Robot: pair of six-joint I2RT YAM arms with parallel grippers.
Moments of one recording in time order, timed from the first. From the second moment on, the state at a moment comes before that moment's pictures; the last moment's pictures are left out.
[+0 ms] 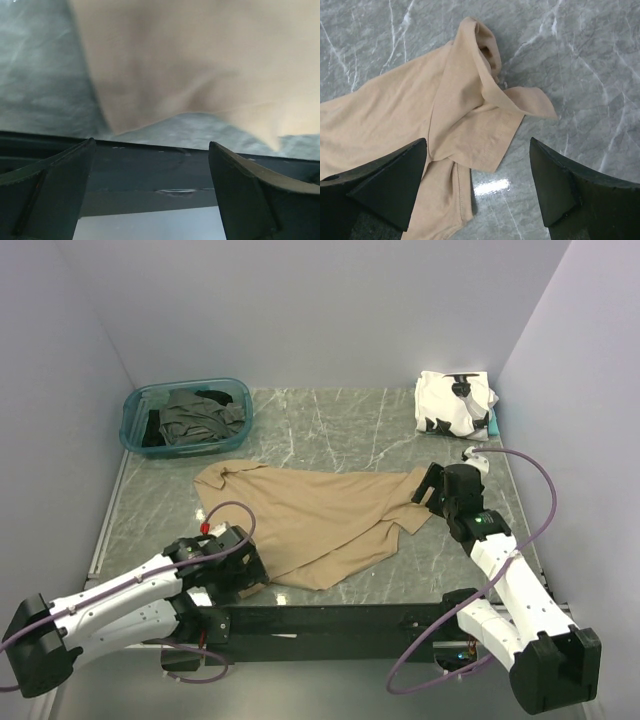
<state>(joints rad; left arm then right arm) -0.88 0.84 0.49 -0.87 -0.08 -1.31 0.18 0.89 0.63 -0.43 0.24 0.54</state>
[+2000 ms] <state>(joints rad) -0.88 1.00 0.47 -0.80 -0.26 -1.32 0.05 1.20 0.62 -0.49 0.23 0.58</state>
